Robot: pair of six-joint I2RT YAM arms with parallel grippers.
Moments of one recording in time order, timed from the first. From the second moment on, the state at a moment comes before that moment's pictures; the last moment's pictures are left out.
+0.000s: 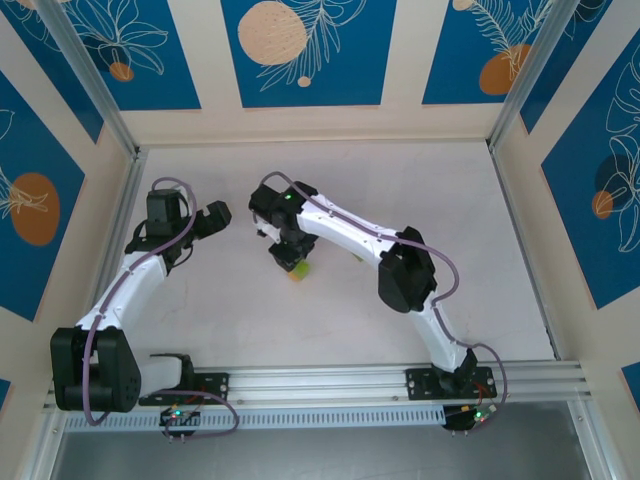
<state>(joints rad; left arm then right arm) -0.03 1.23 0.83 -0.28 0.19 -0.45 0.91 2.23 2.11 -1.38 0.01 0.02</state>
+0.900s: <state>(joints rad) -0.03 1.23 0.83 -0.28 0.19 -0.45 0.91 2.27 2.13 -1.41 -0.03 -0.02</state>
